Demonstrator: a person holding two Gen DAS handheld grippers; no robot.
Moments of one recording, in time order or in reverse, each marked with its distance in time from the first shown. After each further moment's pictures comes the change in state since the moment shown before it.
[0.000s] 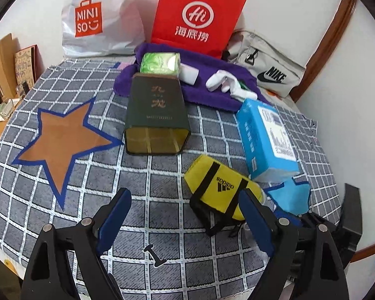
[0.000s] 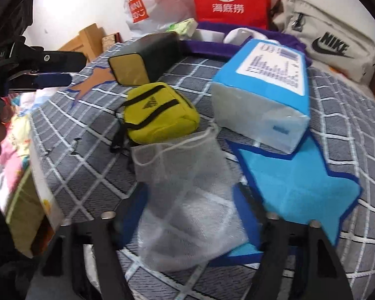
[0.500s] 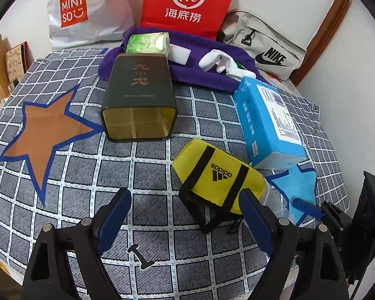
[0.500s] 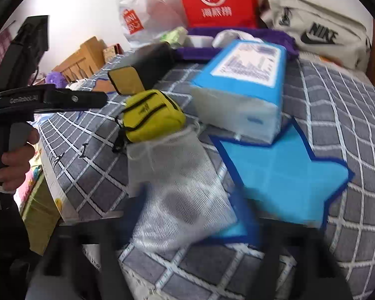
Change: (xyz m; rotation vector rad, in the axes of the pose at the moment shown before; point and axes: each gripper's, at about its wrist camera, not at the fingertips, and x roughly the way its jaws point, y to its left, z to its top) left arm 0.027 -0.014 -0.006 0.028 0.067 -0.001; right arm -0.017 -0.019 -0.005 0.048 -0.045 0.110
